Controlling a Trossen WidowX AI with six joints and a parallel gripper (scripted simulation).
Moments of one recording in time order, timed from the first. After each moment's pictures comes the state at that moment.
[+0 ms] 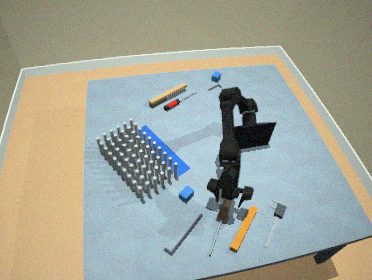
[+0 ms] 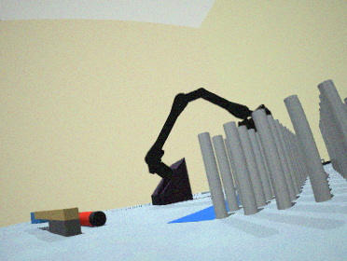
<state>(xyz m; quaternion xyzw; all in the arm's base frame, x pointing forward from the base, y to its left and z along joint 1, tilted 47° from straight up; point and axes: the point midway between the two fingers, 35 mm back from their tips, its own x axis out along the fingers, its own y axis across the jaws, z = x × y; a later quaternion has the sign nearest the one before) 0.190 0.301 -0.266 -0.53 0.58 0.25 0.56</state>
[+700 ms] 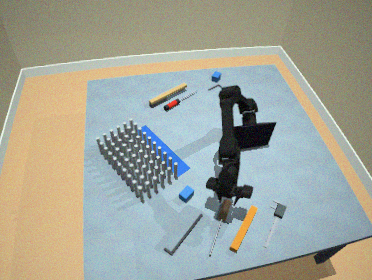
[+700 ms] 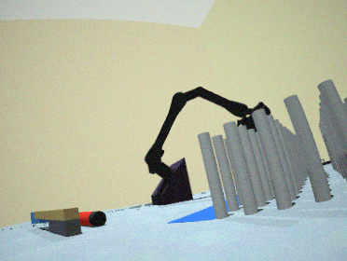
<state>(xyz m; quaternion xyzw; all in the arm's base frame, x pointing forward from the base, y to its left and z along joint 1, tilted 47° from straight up) 0.192 0.305 -0.261 -0.53 0.58 0.26 0.57</state>
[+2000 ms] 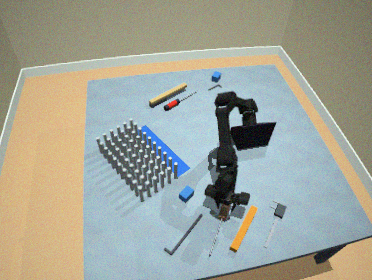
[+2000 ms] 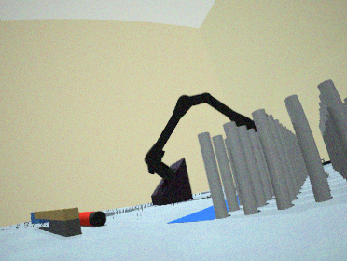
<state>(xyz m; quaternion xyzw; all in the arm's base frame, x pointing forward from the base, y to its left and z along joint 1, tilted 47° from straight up) 0.203 0.267 -0.300 -0.53 0.58 0.26 0.57</state>
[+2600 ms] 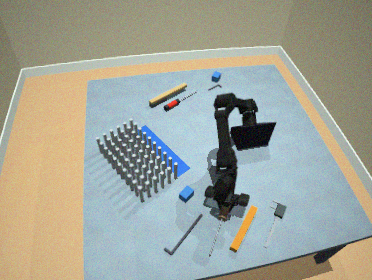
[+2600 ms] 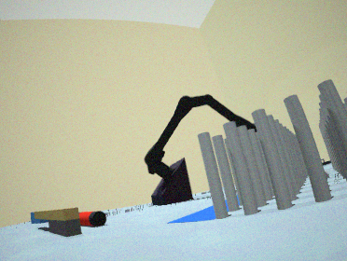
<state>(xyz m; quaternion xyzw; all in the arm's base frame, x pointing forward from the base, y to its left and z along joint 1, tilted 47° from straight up) 0.203 0.255 -0.310 -0.53 0.58 0.26 0.57</state>
